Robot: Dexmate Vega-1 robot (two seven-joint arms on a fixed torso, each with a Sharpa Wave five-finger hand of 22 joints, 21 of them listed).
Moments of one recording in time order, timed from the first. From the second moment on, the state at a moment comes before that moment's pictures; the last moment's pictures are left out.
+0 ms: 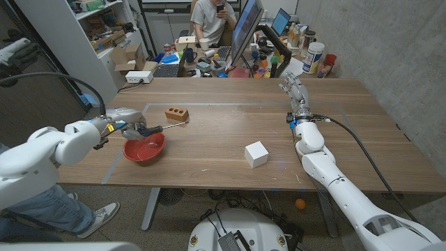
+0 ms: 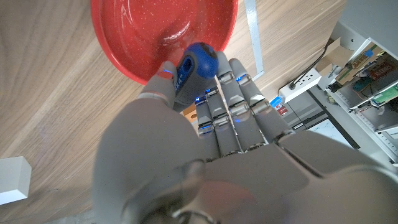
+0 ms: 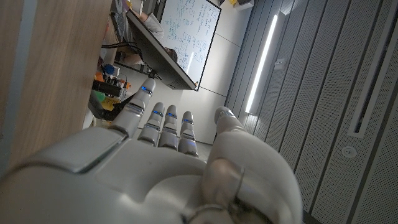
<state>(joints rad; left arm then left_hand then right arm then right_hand) 1.73 1.12 -0.38 -2.20 0.67 0.26 -0.30 1.05 0.00 0.44 -0.16 0.20 0.80 0.05 0.39 0.20 0.89 -0.01 0.42 0.32 0.97 -0.09 0.35 0.21 0.67 -0.04 0.50 0.19 -0.88 -0.30 -0.30 -1.37 0.35 0.44 -0.22 0.50 0.16 0.36 -0.09 0.19 0.23 0.02 0.20 0.20 0.21 0.09 0.20 0.21 0.17 0.04 0.22 0.28 0.41 0.04 0.20 0.17</state>
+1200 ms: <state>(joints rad) 1.74 0.96 -0.33 -2.20 0.81 0.38 -0.20 1.05 0.00 0.44 -0.16 0.20 0.80 0.05 0.39 0.20 0.90 -0.01 0.41 0.33 0.98 -0.09 0.35 0.21 0.66 -0.04 0.51 0.19 -0.93 -0.33 -0.29 -1.42 0.36 0.42 -0.22 0.50 0.16 0.36 -0.09 0.19 0.23 0.01 0.20 0.20 0.21 0.09 0.20 0.21 0.17 0.04 0.22 0.28 0.41 0.04 0.20 0.17</state>
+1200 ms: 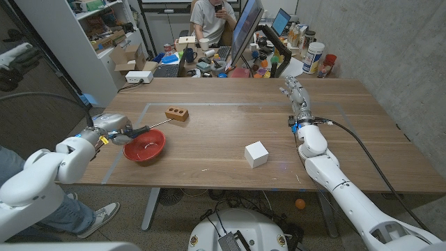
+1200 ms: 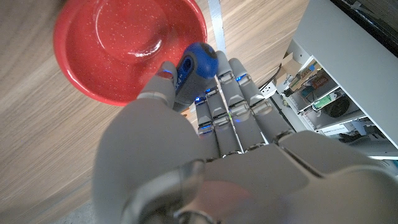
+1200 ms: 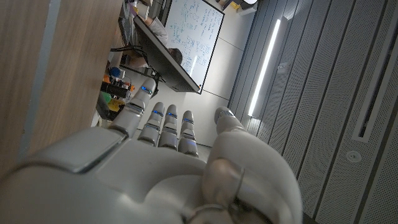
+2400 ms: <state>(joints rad) 1.75 1.08 -0.21 -2.24 0.71 0.56 -0.17 1.04 0.00 0.43 -0.16 0.20 0.80 0.05 0.39 0.20 0.90 -0.01 0.40 0.34 0.97 -0.10 0.34 0.23 0.62 -0.02 0.51 0.19 -0.94 -0.33 -0.27 -1.40 0.39 0.42 -0.19 0.50 0.16 0.36 -0.09 0.19 0.23 0.01 0.20 0.20 0.21 0.09 0.20 0.21 0.17 0.04 0.22 0.28 0.41 0.04 0.20 0.17</state>
